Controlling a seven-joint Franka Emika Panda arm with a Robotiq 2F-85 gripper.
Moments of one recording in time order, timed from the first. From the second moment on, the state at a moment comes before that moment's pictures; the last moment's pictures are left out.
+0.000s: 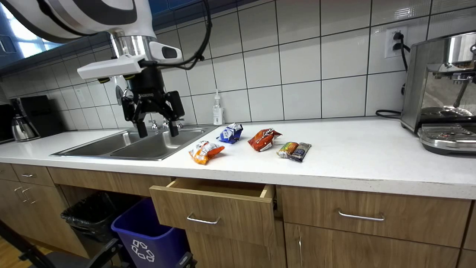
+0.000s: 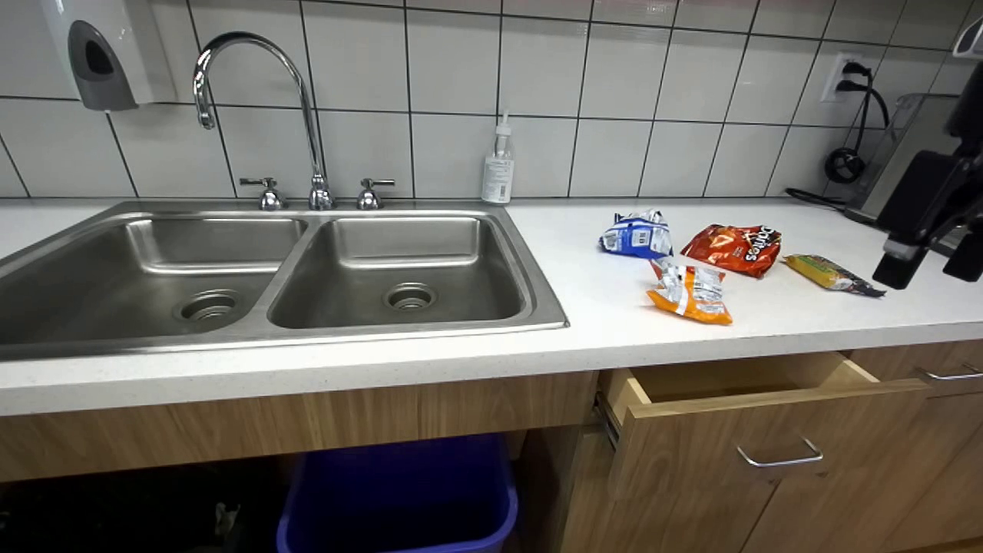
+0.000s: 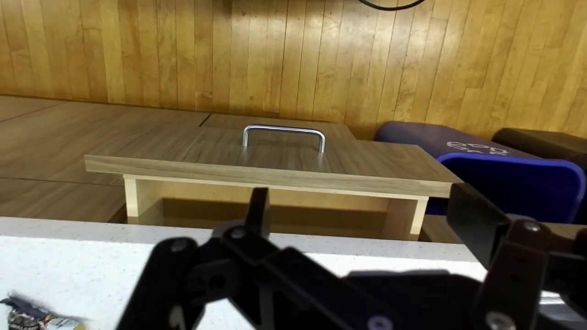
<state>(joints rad) 0.03 -0.48 -0.03 -2.75 0.01 2.27 -0.10</state>
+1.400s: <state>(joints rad) 0.00 -0.10 -0.03 -2.68 -0.11 2.58 0.00</state>
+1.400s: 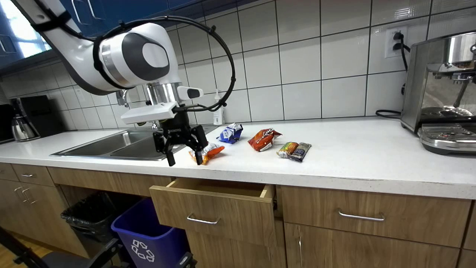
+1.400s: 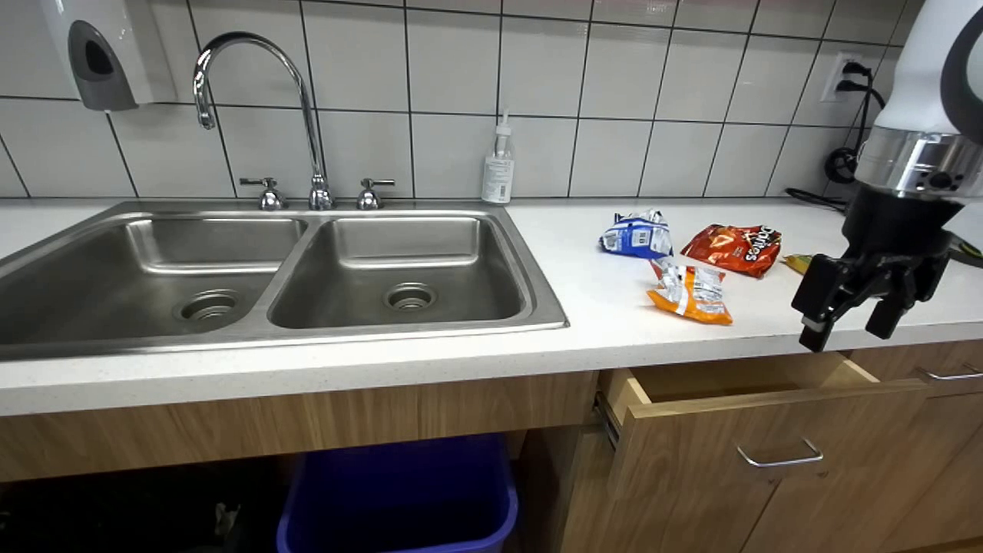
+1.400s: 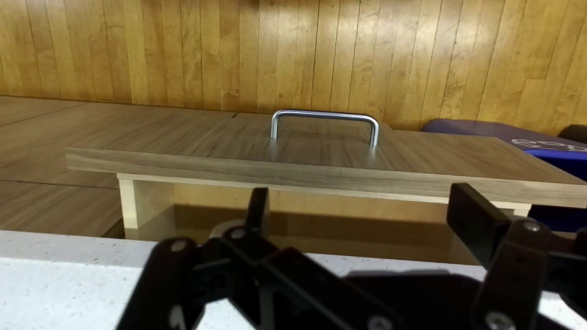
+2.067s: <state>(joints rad) 0.00 0.08 -0.03 -2.56 -0.12 2.59 0.04</state>
